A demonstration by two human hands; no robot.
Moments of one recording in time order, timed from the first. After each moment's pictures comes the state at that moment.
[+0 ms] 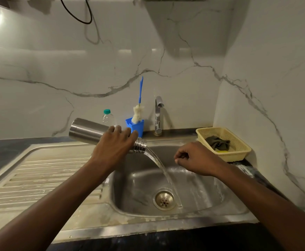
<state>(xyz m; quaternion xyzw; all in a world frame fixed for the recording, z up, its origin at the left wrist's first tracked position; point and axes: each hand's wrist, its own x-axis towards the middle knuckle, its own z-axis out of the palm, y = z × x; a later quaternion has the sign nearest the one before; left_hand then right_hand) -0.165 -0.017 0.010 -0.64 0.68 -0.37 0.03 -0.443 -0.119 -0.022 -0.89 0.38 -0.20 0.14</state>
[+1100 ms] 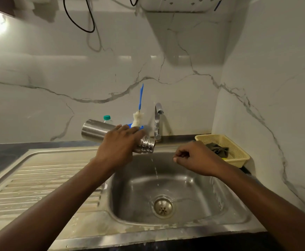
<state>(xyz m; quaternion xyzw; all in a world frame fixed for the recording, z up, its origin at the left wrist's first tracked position) -0.175 -0.025 0.032 -0.61 0.71 -0.33 -0.11 -0.443 -0.119 0.005 -0.89 0.36 -0.23 0.15</state>
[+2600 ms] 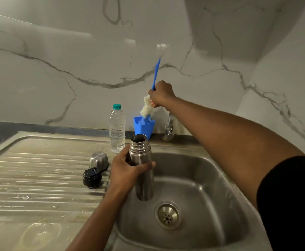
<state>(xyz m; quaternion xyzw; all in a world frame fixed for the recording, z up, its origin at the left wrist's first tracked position) -0.149 -0.053 -0.084 -0.58 0.42 0.26 -0.66 -0.181 -0.286 0.093 -0.77 0.48 -0.35 0.20</state>
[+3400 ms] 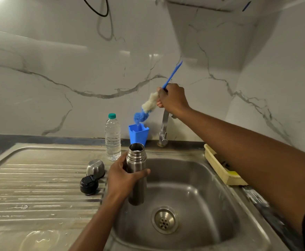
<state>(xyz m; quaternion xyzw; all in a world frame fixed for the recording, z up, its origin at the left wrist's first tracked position) -0.152 -0.054 -0.091 -0.60 0.43 0.22 -0.63 -0.258 -0.243 0.118 -0.77 0.42 -0.46 0.16</state>
